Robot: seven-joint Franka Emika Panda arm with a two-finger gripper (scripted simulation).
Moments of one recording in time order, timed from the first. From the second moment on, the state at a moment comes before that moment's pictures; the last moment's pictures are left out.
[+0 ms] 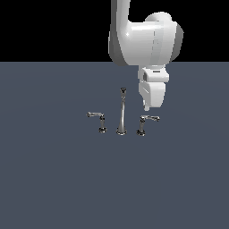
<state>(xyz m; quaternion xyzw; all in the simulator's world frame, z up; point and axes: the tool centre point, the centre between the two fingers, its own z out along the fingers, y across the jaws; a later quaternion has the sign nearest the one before) 0.030 -0.129 0.118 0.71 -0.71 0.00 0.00</state>
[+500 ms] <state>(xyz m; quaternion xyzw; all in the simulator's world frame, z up) 0.039 -0.160 0.087 0.66 -0.75 0.00 0.00</state>
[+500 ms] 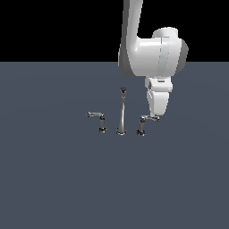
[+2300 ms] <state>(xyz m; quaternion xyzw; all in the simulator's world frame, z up) -0.034 -0.163 0.086 0.65 -0.76 0.00 0.00</state>
